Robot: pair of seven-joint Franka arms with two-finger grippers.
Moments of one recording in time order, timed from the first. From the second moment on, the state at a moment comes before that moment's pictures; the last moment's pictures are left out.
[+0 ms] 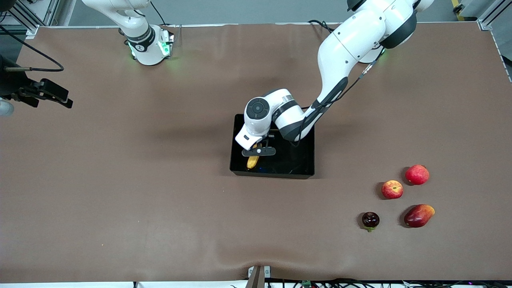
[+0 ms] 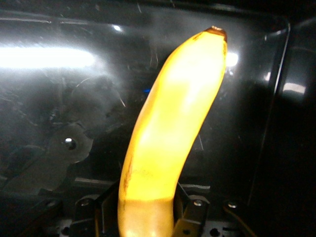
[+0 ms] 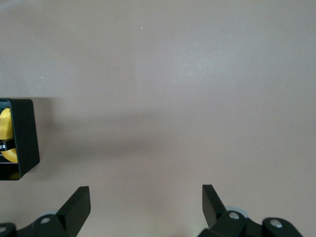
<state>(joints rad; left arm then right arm) -0.46 0.91 -0.47 -1.45 0.41 2.25 -1.09 -0.02 0.00 0.02 -1.54 0.05 1.50 0.07</state>
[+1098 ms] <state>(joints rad) -0.08 0.40 -0.54 -1.64 0.39 1.91 -0.72 0.23 0.35 0.03 -1.52 0.07 1.66 0.09</state>
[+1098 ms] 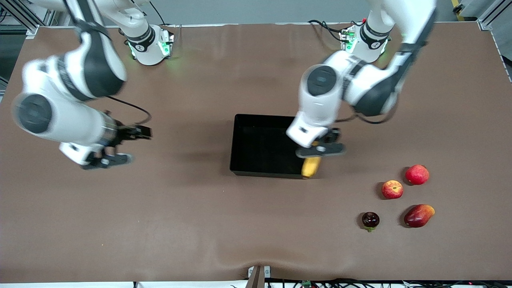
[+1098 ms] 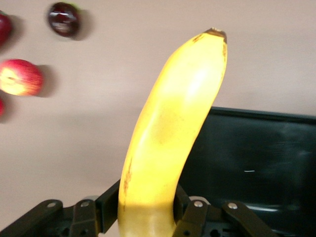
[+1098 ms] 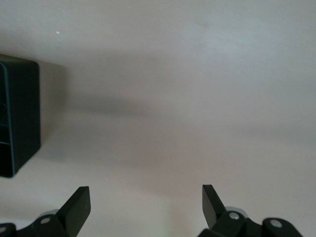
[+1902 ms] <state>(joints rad) 0.42 0.34 -0.56 -2.10 0.39 2.25 0.16 0.55 0.57 0.03 -1.52 0.10 2.01 0.38</state>
